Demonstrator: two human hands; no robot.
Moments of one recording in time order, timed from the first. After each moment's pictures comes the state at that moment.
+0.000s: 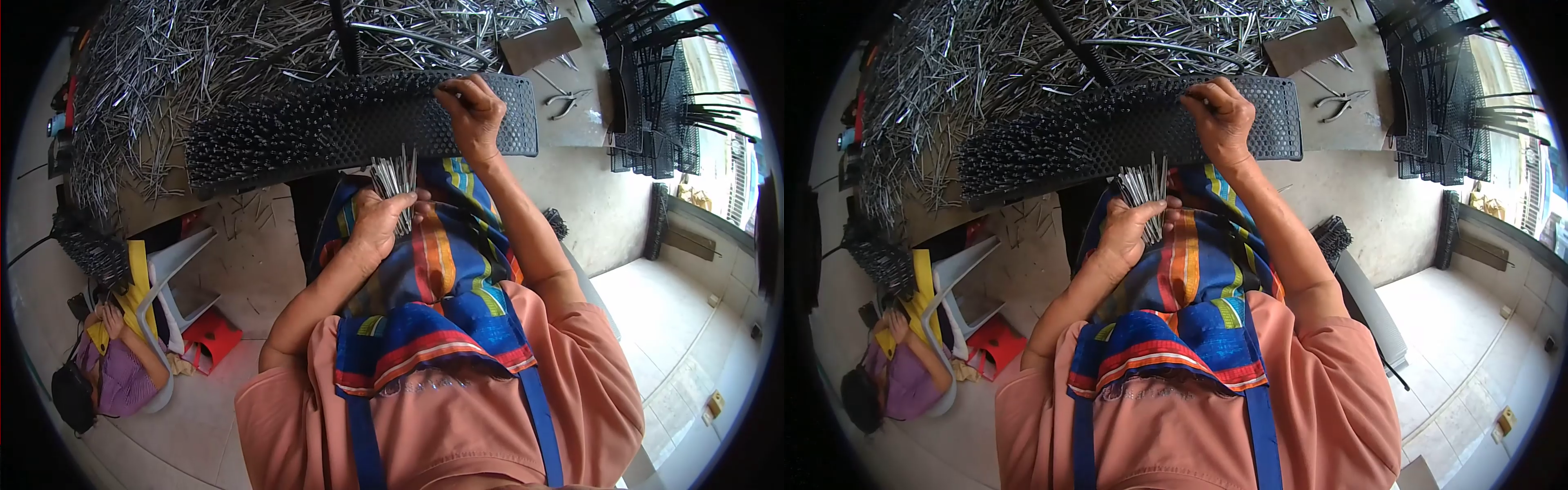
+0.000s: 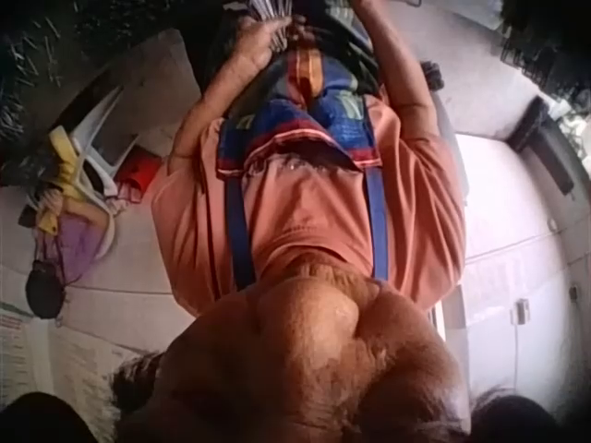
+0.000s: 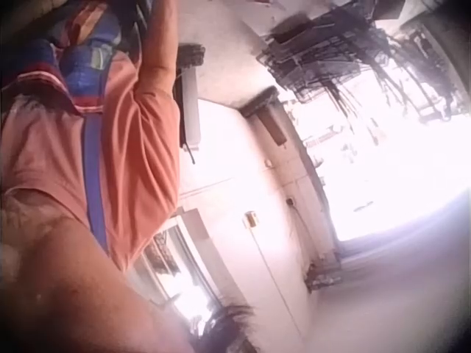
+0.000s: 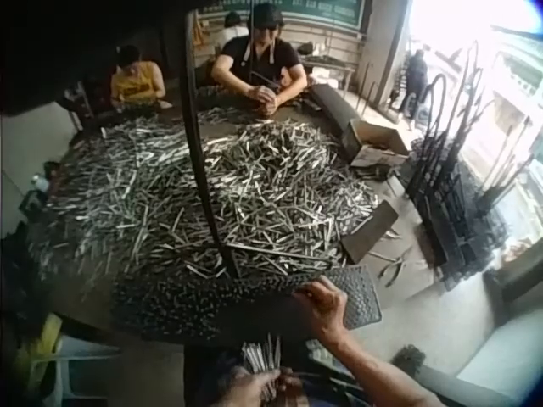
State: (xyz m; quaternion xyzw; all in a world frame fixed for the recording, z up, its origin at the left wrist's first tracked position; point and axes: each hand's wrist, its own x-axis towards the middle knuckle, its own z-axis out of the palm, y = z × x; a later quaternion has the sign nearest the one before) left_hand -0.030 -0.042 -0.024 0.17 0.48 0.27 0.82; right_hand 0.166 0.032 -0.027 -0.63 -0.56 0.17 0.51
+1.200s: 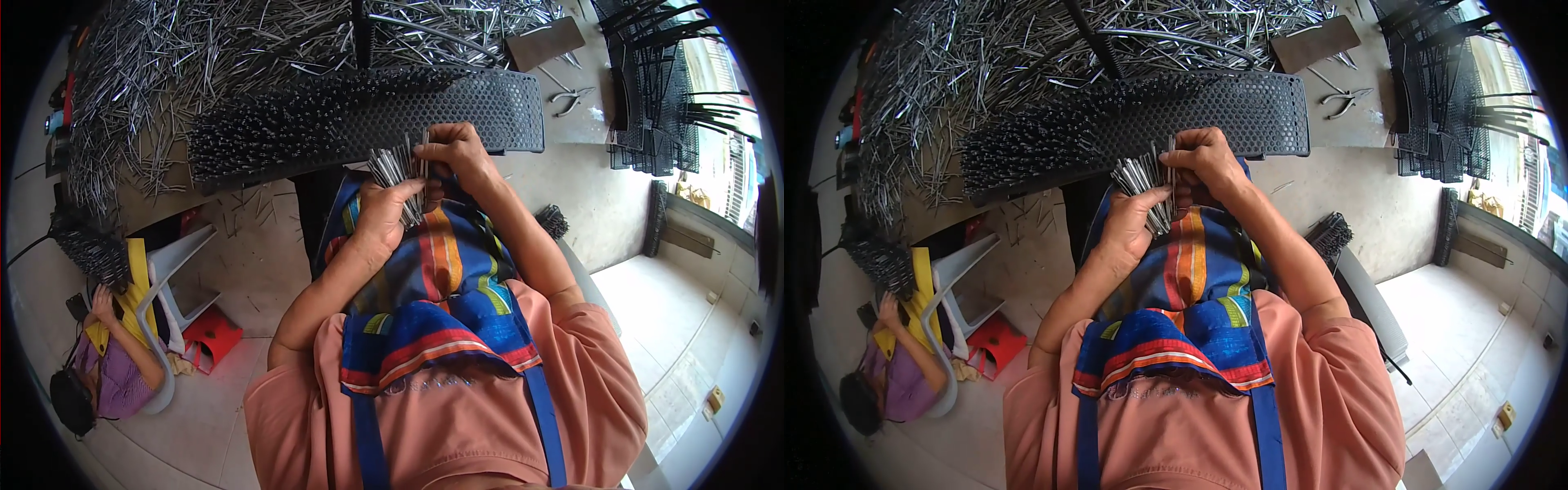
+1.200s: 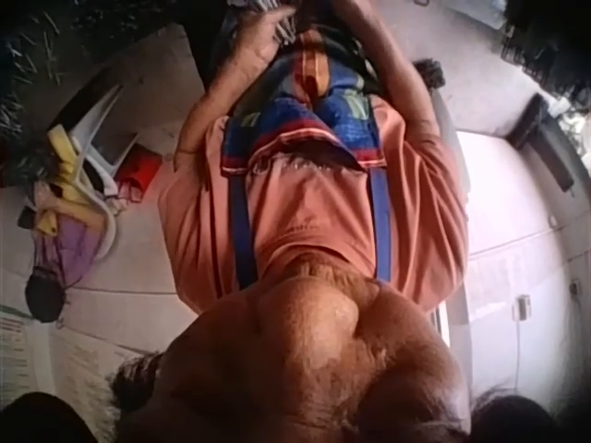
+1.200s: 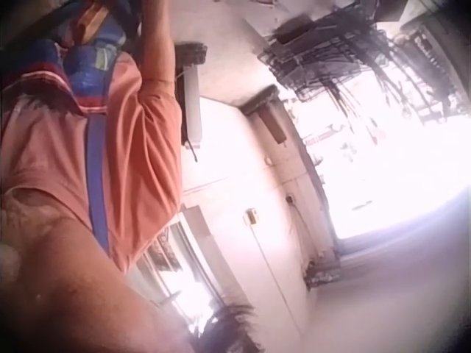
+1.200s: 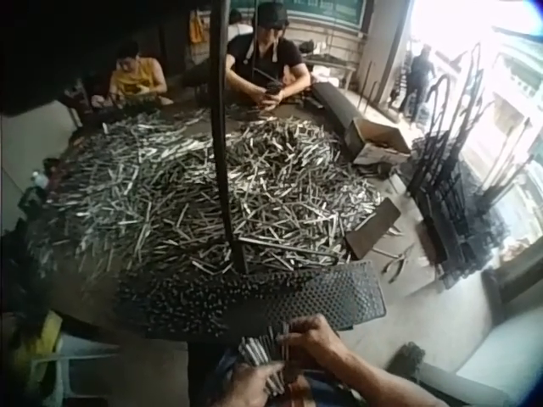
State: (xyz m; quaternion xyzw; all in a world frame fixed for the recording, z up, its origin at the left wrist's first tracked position) left_hand -0.029 -0.030 -0.009 0.08 0.45 0.32 0.83; right_hand 0.140 -0.008 -0.013 -0.60 -0.33 0.66 0.32
